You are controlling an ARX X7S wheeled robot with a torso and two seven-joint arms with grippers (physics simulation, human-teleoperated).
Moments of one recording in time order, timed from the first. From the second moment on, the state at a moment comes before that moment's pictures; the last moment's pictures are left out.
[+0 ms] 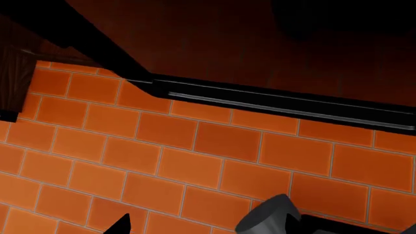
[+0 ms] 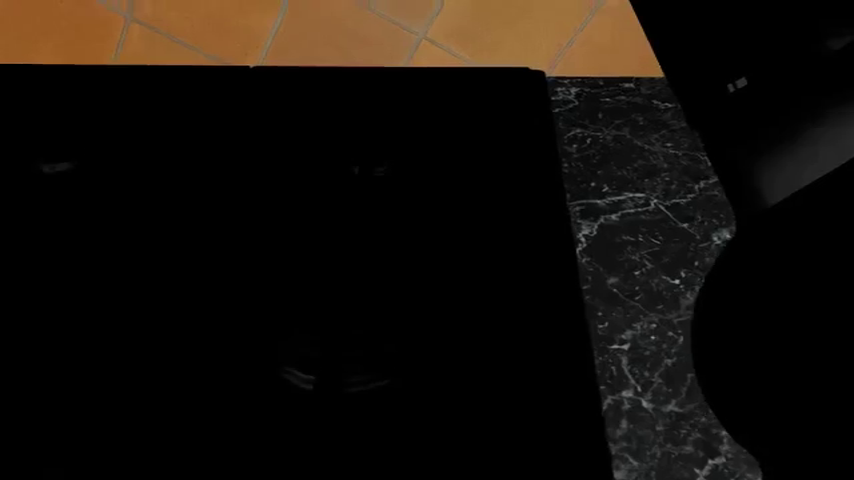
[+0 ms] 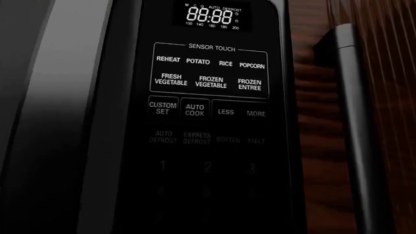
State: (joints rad) left arm -0.05 -0.14 -0.18 -1.31 0.02 0.17 -0.04; right arm 2.24 0.00 -1.56 1.19 1.50 0.08 0.45
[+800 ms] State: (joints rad) left arm -0.05 -0.14 -0.18 -1.31 0.02 0.17 -0.04; right arm 2.27 0.00 -1.55 1.19 1.48 0.04 0.47
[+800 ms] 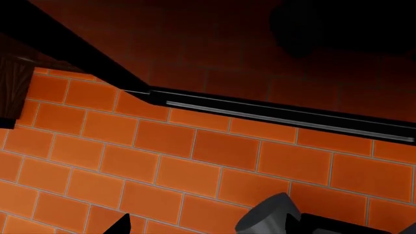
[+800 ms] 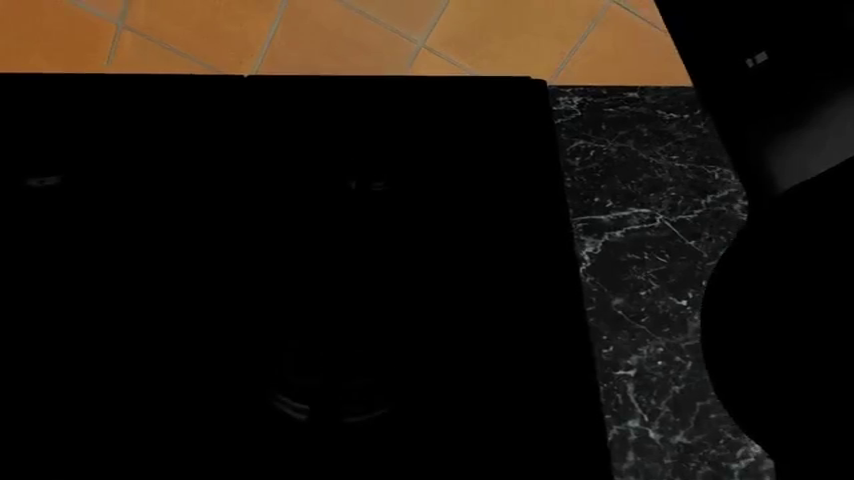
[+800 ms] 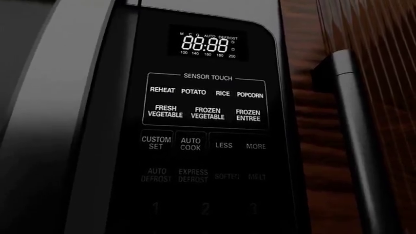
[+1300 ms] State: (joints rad) left arm -0.05 -0.14 -0.18 -1.31 0.02 0.17 -0.04; right arm 2.34 0.06 -1.37 1.01 1.37 0.25 0.55
